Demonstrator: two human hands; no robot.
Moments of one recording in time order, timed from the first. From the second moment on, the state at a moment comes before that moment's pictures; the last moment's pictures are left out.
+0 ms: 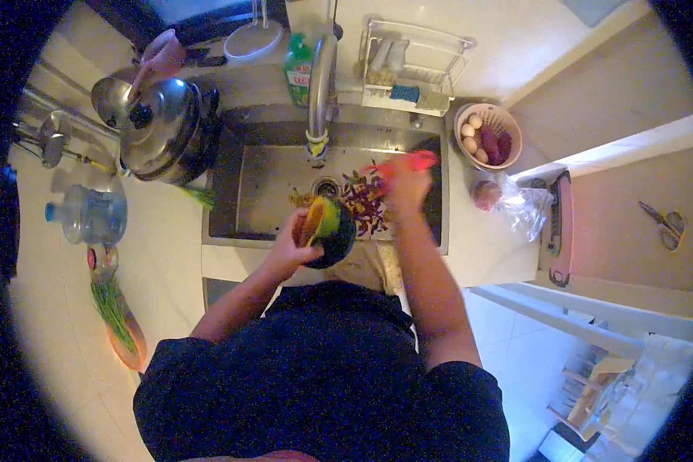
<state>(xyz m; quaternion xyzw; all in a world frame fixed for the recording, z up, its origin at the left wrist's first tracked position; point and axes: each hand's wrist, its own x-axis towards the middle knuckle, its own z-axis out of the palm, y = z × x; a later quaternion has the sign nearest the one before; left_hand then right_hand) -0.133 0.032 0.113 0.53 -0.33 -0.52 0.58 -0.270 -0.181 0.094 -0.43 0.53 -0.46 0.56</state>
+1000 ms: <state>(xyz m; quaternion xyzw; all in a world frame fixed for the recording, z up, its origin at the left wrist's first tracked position) -0.127 0.028 0.116 0.49 -0.33 -0.60 0.54 -0.250 -0.140 0.148 -0.33 0.40 -0.32 0.79</state>
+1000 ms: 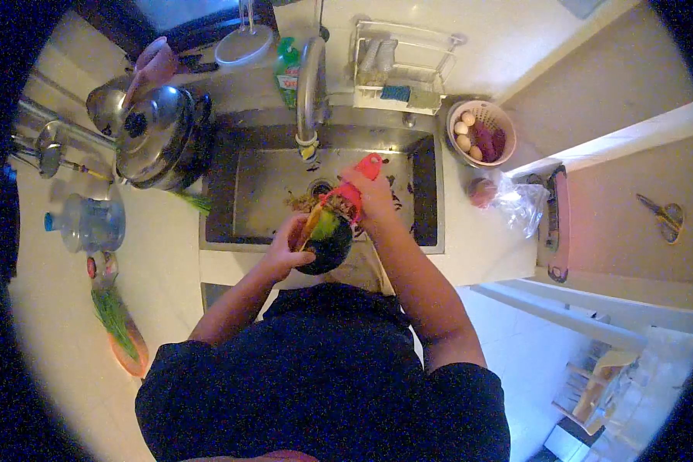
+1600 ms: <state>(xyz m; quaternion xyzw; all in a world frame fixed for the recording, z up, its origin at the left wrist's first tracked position) -0.115 0.027 0.151 0.58 -0.54 -0.36 0.49 -0.288 -0.158 0.156 -0.40 0.42 -0.46 0.67</state>
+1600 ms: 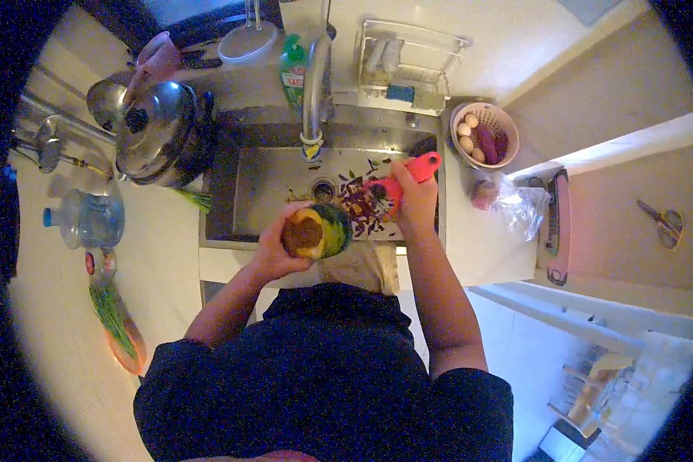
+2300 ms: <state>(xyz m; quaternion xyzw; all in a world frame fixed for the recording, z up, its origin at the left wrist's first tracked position) -0.118 0.028 0.140 0.28 -0.06 -0.76 0.58 -0.308 -0.145 0.164 -0.24 0.44 -0.48 0.72</state>
